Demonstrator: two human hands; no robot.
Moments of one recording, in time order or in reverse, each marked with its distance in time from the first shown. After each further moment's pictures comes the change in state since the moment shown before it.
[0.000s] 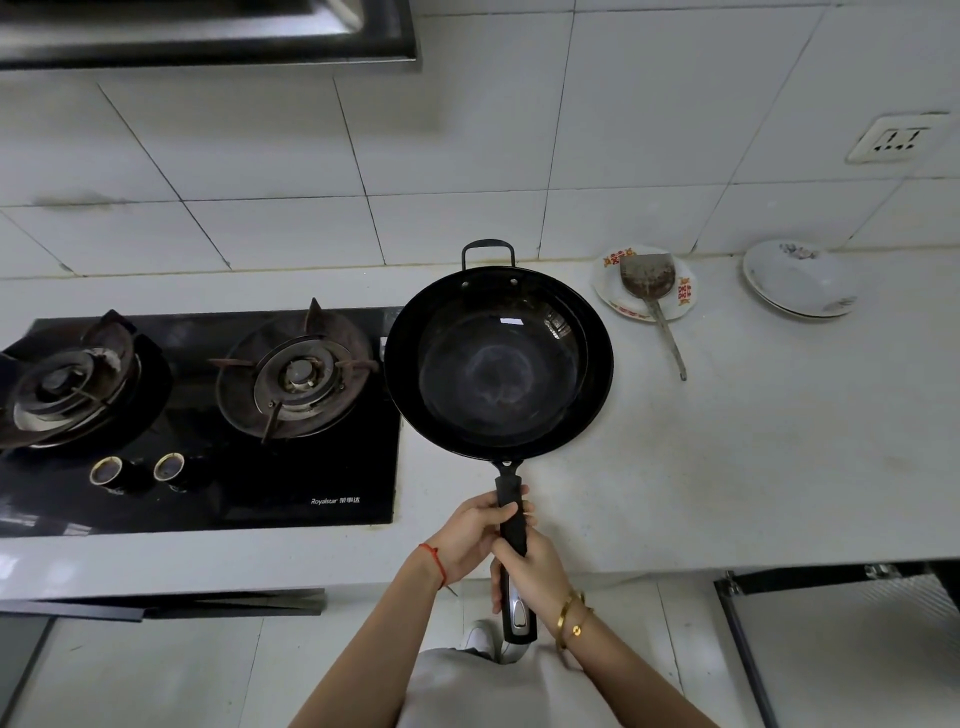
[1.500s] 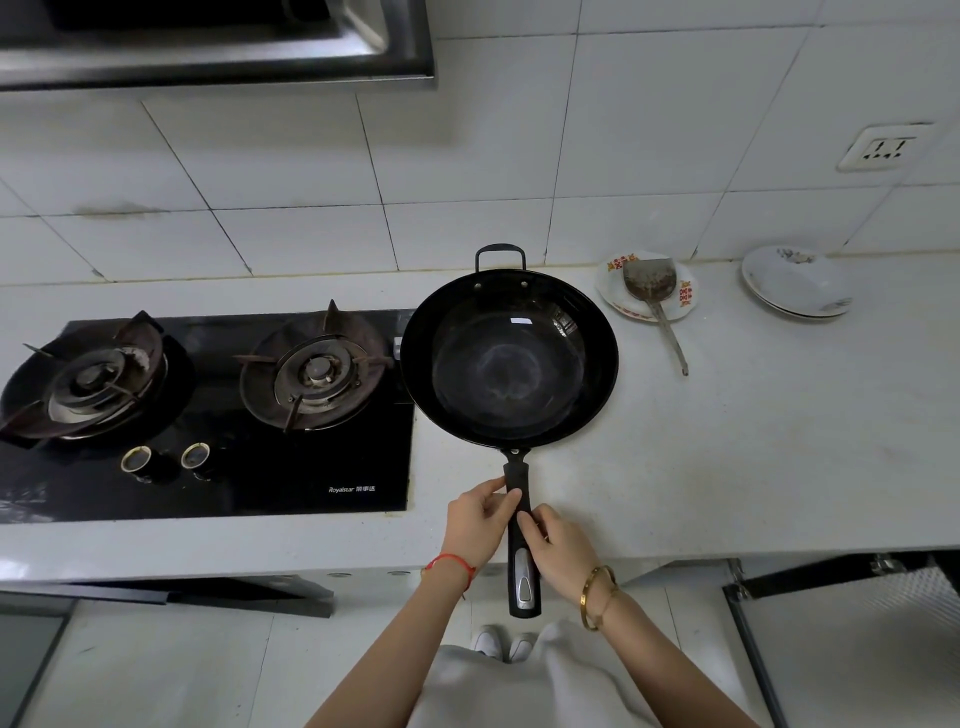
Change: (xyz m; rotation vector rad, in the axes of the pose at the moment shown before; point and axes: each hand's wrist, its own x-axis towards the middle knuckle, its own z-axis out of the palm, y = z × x) left_hand -0.024 -0.019 0.007 0.849 0.484 0.376; right_hand 0.001 0.009 -0.022 -0.513 0.101 -0.115
